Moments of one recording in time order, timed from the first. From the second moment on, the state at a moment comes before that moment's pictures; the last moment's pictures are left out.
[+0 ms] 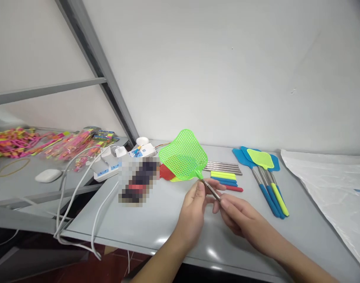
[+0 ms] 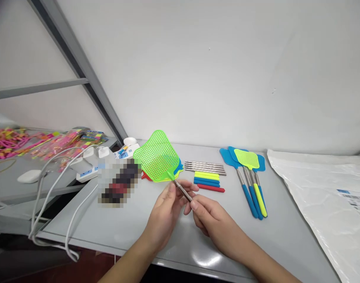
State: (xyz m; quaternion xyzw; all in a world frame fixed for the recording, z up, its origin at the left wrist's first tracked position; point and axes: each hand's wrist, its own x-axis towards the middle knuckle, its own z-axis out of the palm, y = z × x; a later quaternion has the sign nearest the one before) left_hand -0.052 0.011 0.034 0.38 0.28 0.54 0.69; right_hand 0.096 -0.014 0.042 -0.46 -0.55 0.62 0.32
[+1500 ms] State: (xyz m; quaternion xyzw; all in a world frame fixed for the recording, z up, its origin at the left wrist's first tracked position) left_hand -0.059 -0.005 0.074 0.31 0.27 0.74 0.54; right_hand 0.121 -0.087 0.057 -0.57 -0.72 0.34 0.23
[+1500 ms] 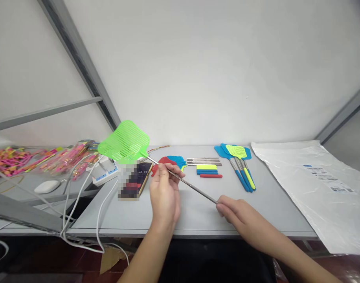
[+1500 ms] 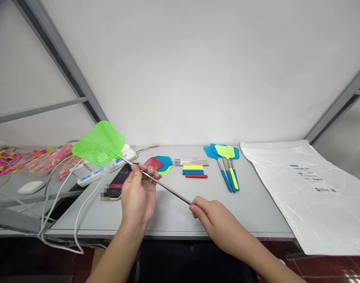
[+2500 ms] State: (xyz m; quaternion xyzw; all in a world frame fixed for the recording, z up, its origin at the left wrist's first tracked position) left_hand -0.088 0.020 0.081 0.27 0.21 0.74 0.58; right_hand 0.154 -0.107 0.037 -0.61 -0.76 0.16 0.14
